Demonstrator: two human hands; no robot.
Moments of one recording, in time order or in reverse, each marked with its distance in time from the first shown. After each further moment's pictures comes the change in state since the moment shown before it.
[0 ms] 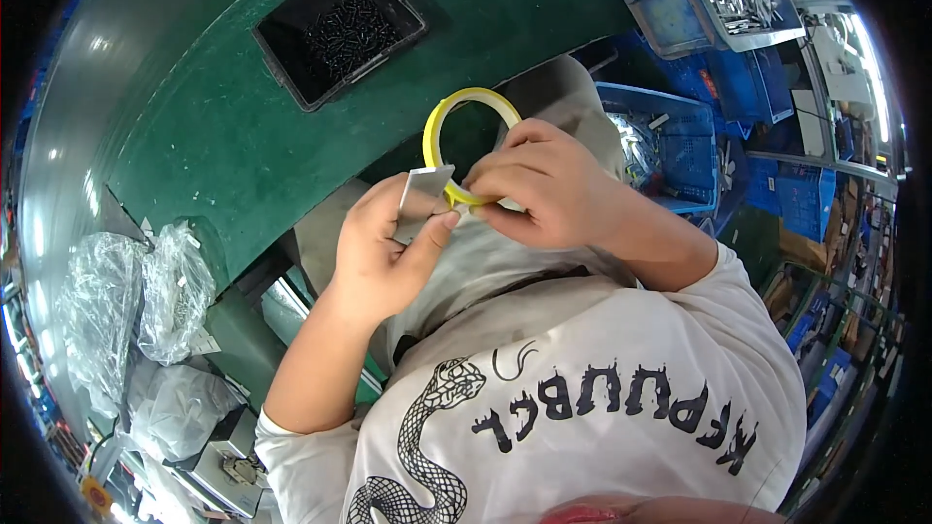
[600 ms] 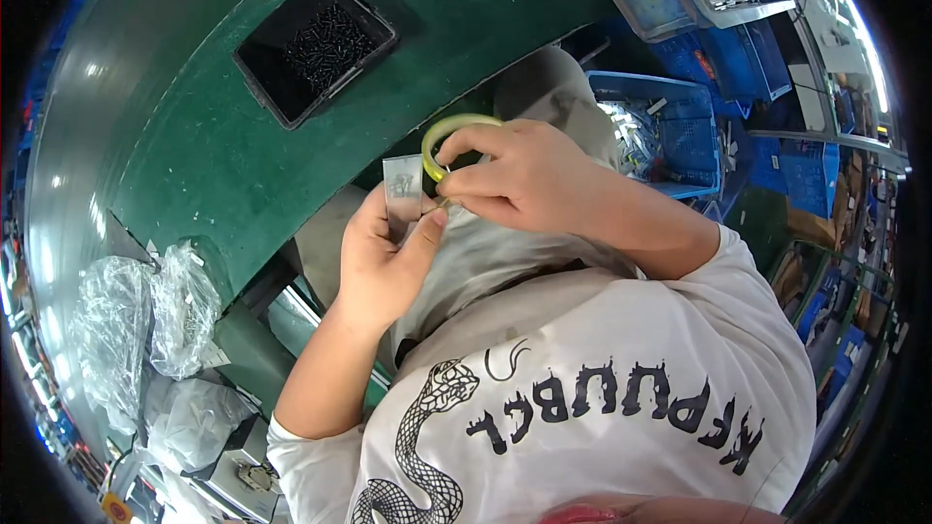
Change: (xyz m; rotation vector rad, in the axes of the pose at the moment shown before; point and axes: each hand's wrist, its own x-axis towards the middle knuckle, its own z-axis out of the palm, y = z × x) left_hand -0.008 0.003 0.015 -0.322 0.008 -0.375; right_hand 0.002 0.005 0.004 -0.029 -0.019 0.144
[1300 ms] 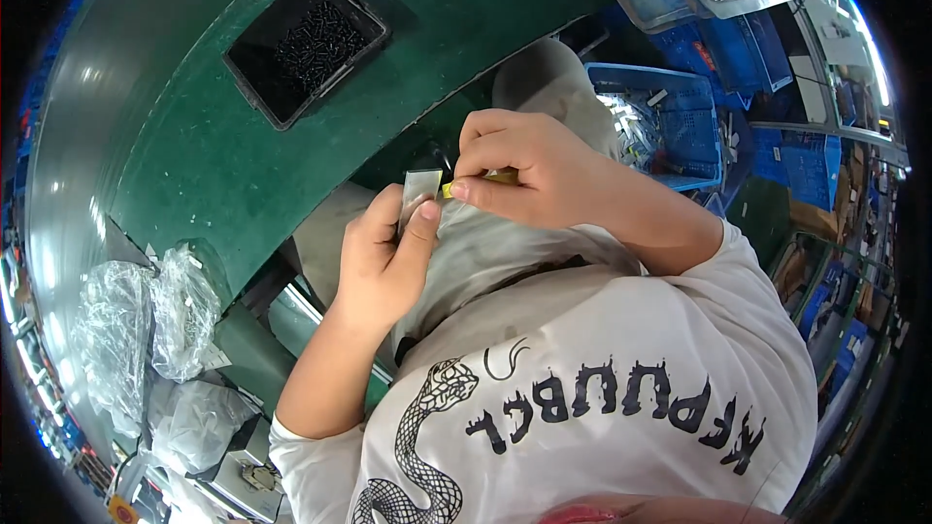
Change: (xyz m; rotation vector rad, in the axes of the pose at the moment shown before) left_hand 0.002 -0.006 -0.002 0.175 0.017 0.041; right_hand 0.003 -0.005 -0.012 0.457 -0.016 0.244
